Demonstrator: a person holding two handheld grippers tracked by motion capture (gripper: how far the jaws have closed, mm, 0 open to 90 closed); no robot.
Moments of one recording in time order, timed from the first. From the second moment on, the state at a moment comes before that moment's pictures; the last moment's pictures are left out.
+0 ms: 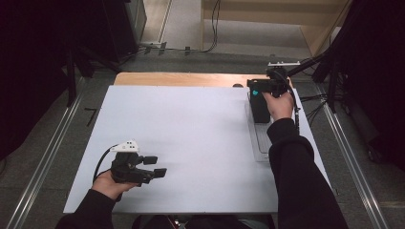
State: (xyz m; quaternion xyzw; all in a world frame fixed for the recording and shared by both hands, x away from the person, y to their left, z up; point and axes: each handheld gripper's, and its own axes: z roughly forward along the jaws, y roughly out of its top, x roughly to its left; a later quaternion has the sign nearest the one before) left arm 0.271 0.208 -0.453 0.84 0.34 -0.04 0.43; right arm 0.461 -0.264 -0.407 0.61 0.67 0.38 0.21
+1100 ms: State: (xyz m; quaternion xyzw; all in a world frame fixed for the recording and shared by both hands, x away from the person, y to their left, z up) left arm 0.273 0.209 -0.454 0.83 0.34 -0.04 0.43; right arm 0.428 -0.252 -0.401 0.56 0.71 0.39 0.14
